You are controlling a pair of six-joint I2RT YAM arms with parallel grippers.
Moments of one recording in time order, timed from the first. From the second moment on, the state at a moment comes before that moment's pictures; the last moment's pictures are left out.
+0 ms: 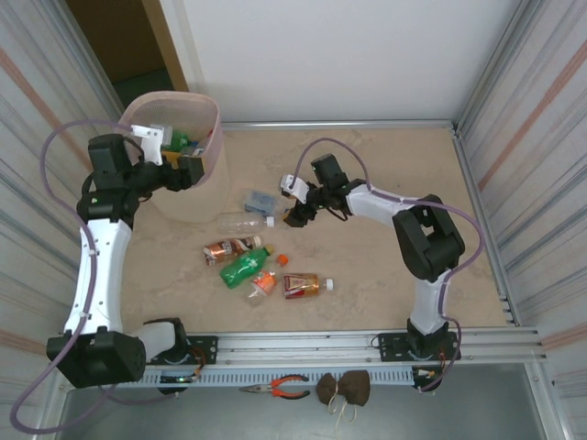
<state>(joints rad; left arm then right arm) 0.09 1.15 1.23 -0.56 0.66 0.01 0.56 1.94 1.29 -0.17 -0.53 -0.60</state>
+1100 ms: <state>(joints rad) 0.25 1.03 0.89 -0.24 0.83 -0.14 0.57 2.11 1.39 -0.18 -0.46 -0.62</state>
